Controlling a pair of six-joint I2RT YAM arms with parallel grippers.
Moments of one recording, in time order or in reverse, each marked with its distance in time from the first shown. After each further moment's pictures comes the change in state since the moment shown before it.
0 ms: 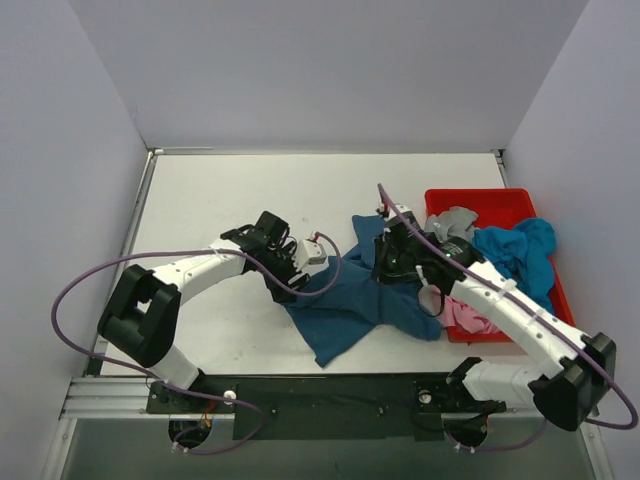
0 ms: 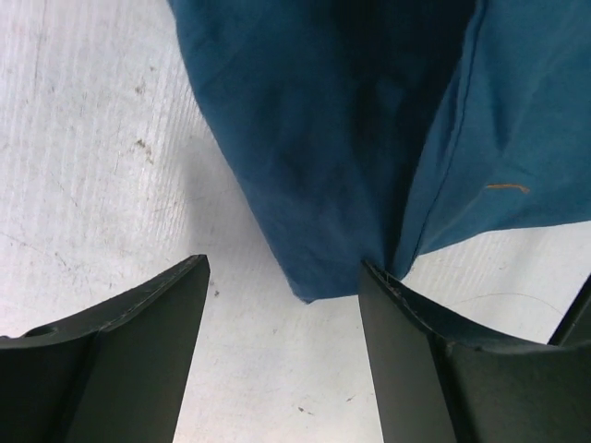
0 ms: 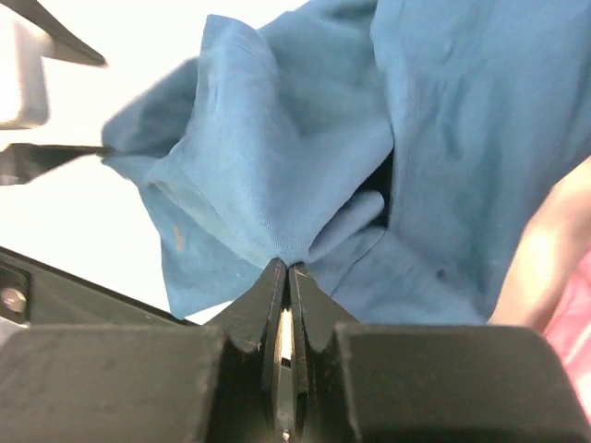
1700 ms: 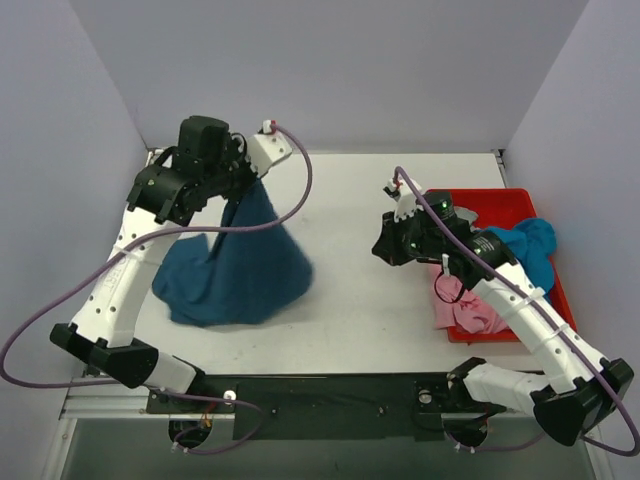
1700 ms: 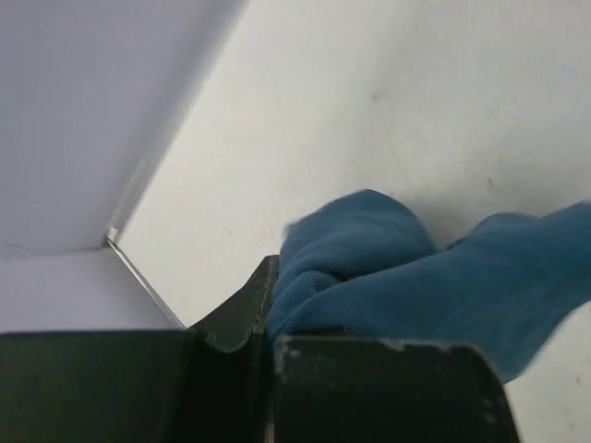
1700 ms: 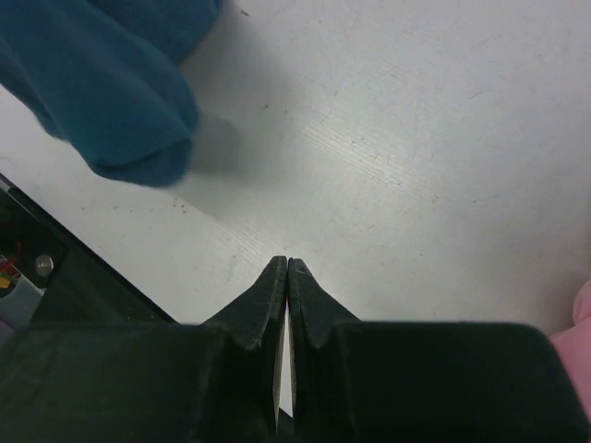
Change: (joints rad) left arm 0.136 -0.158 0.766 -0.458 -0.343 0.079; right arm -0.141 -0.089 0.136 0.079 -0.241 -0.317
